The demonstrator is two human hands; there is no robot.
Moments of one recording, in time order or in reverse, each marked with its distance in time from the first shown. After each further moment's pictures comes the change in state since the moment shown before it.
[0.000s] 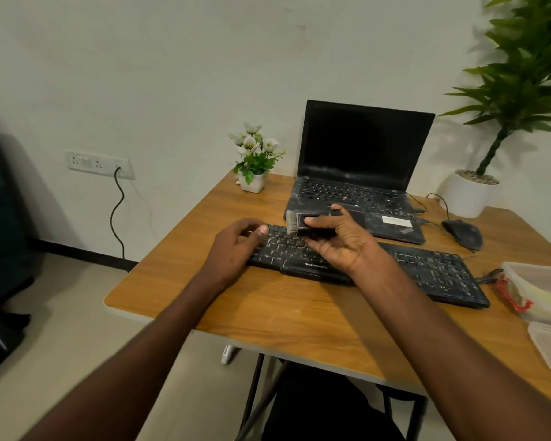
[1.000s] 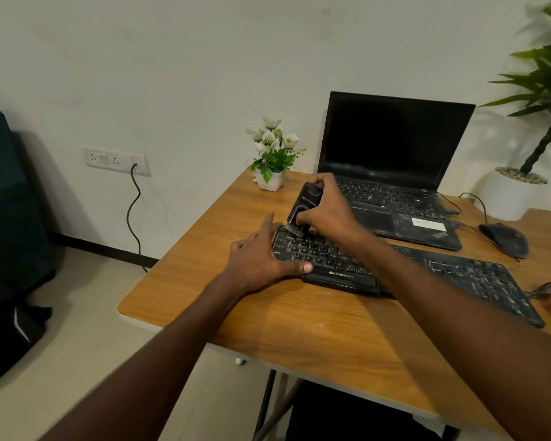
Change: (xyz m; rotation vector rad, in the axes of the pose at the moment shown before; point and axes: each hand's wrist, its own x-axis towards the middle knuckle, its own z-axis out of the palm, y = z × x) left_hand 0.022 -0.020 0.008 0.425 -0.247 -0.106; right_hand 0.074 0.013 0.032 -1.197 -0.060 -0.463
